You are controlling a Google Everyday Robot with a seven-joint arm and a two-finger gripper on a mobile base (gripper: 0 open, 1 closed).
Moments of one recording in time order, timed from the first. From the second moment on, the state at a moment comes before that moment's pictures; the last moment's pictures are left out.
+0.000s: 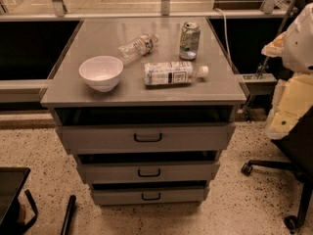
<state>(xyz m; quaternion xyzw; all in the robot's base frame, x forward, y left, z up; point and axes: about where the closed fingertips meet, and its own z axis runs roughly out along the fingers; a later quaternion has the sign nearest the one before) 0.438 -0.217 0.976 -0.60 0.78 -0.03 0.16</state>
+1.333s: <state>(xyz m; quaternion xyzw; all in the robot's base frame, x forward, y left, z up) 0.388 -0.205 0.844 -0.59 0.75 0.08 0.27</state>
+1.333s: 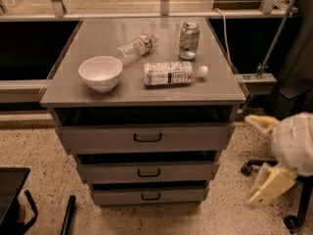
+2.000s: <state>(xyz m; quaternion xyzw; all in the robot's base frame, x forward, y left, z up) 0.390 -0.160 0.760 -0.58 0.75 0.11 0.31</state>
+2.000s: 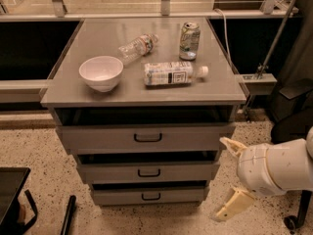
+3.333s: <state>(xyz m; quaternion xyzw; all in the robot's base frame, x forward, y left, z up) 0.399 -0.096 0.712 -0.59 0.73 0.16 0.31</state>
